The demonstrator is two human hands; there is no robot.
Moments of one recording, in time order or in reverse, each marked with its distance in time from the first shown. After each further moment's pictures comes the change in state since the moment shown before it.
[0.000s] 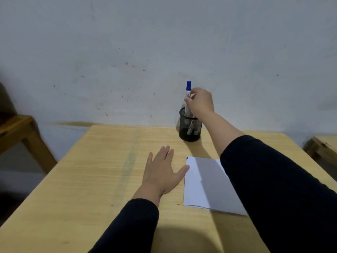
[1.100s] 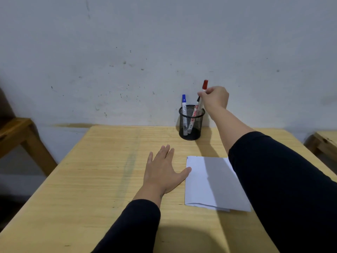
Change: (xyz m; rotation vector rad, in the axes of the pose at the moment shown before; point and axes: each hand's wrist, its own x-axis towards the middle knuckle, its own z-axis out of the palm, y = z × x) left_hand 0.000 0.001 -0.001 -0.005 0.006 -0.009; right_hand 0.003 0.014 -0.024 0.192 0.213 0.239
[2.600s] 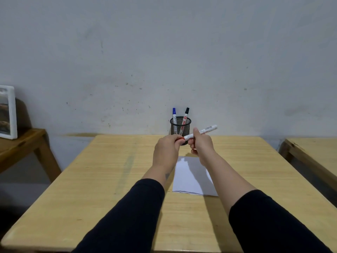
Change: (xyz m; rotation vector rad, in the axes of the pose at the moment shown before) left_hand -0.019 0.073 -0.058 -0.567 0.462 0.135; right_hand -0.125 0.035 -0.052 0.439 -0.295 0.373
